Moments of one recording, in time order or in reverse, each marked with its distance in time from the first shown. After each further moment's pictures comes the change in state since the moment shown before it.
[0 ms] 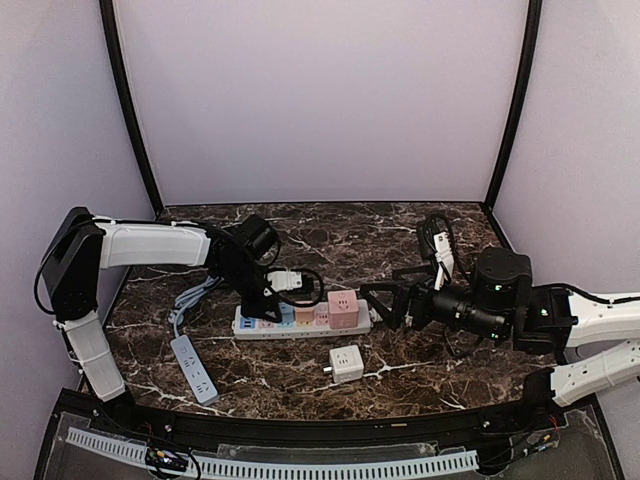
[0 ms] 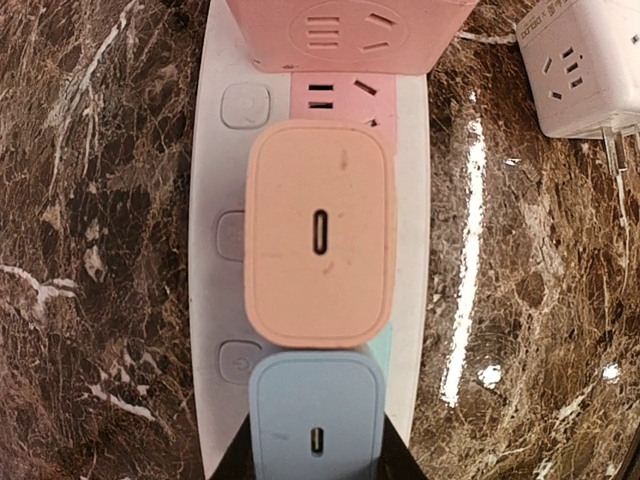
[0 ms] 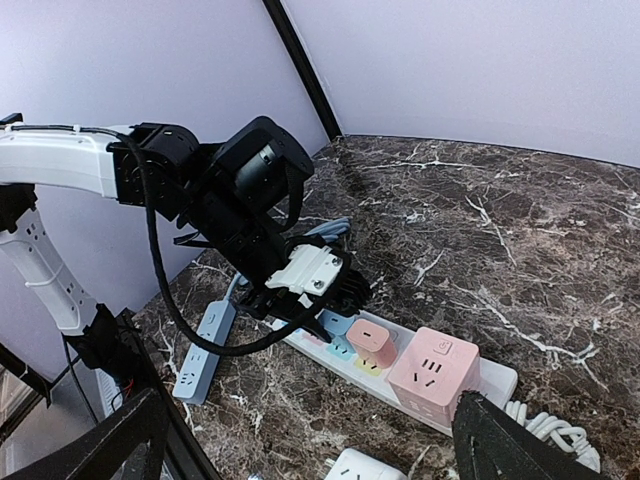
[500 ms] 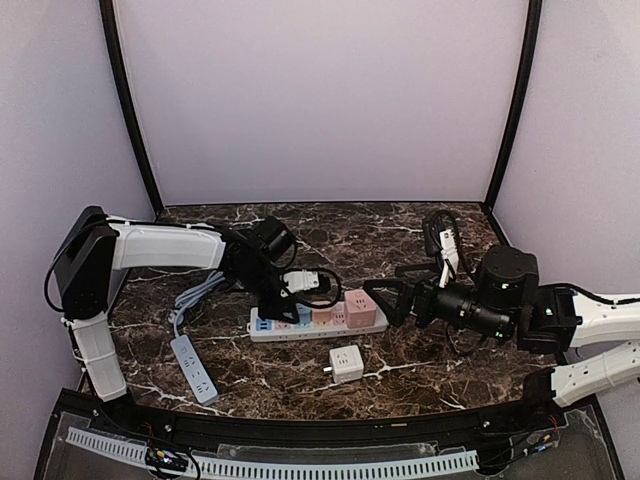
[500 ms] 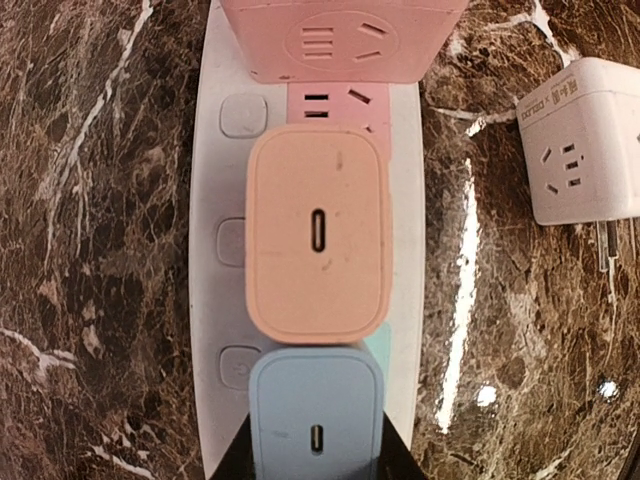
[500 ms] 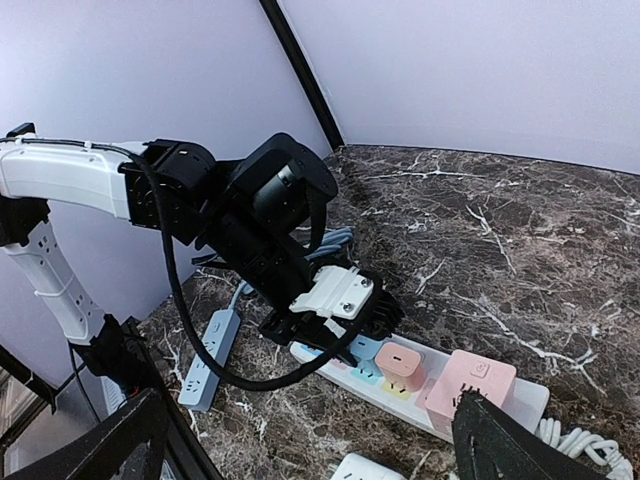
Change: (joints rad) left arm -0.058 0.055 0.056 0.044 0.027 -0.069; right arm 0.000 -0.026 0.000 0.000 0.005 0.000
